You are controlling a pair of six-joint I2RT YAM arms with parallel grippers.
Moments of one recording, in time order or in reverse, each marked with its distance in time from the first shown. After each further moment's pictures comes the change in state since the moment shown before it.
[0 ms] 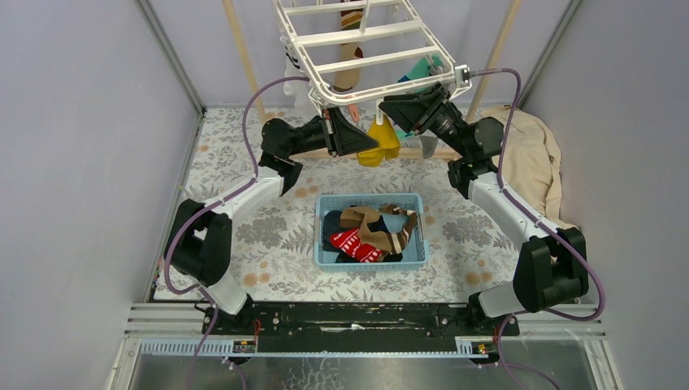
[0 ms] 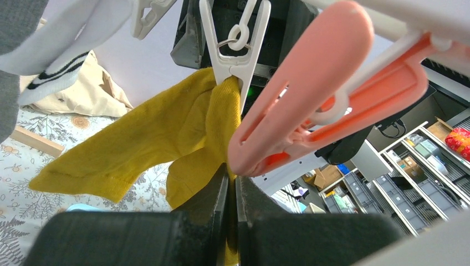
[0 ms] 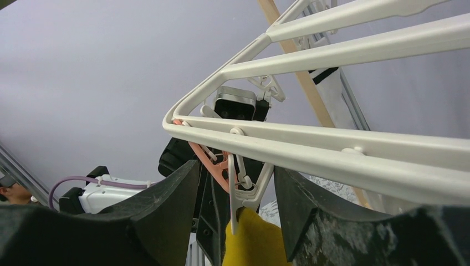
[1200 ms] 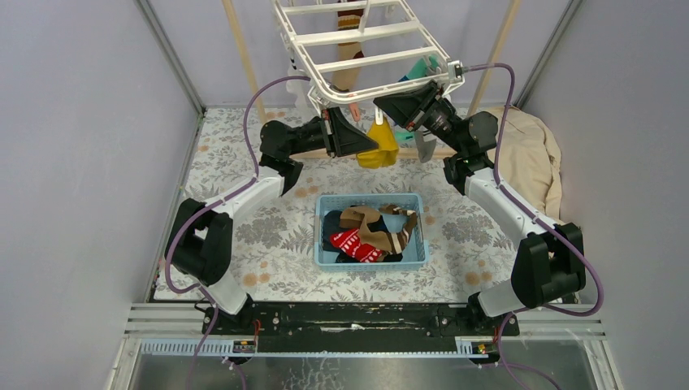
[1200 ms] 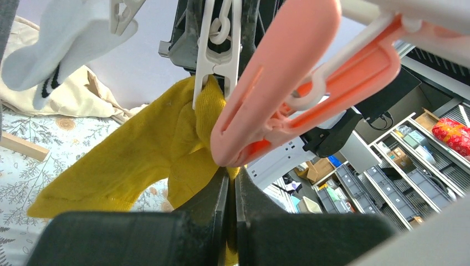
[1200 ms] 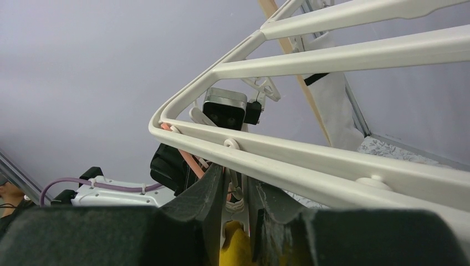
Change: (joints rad) left arm 0.002 0.006 0.002 0.072 0.026 -0.056; right arm 0.029 0.030 0.056 -0.055 0.013 -0.045
